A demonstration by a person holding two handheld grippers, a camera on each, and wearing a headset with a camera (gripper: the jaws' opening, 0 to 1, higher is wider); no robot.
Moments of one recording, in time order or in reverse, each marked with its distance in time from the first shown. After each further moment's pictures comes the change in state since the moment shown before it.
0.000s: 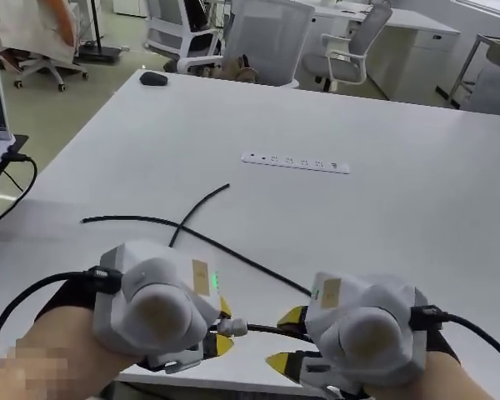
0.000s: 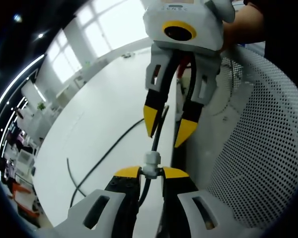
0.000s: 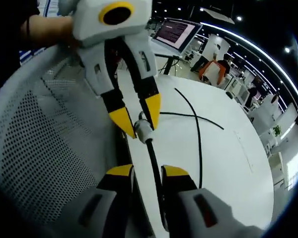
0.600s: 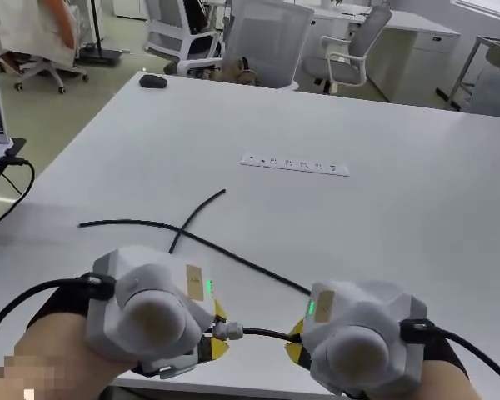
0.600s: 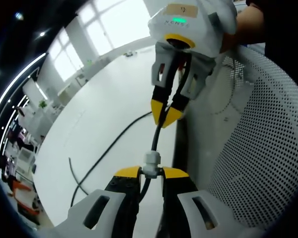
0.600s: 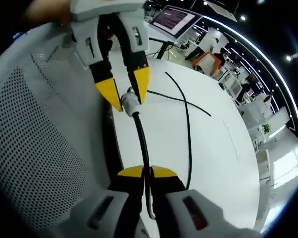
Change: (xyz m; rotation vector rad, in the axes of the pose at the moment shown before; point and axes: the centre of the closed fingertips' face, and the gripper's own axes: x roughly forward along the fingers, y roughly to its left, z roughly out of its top) left arm 0.000 0.006 -0.006 -0.014 0.015 0.015; right arm -0.004 -0.029 -0.047 0.006 0.224 -0.134
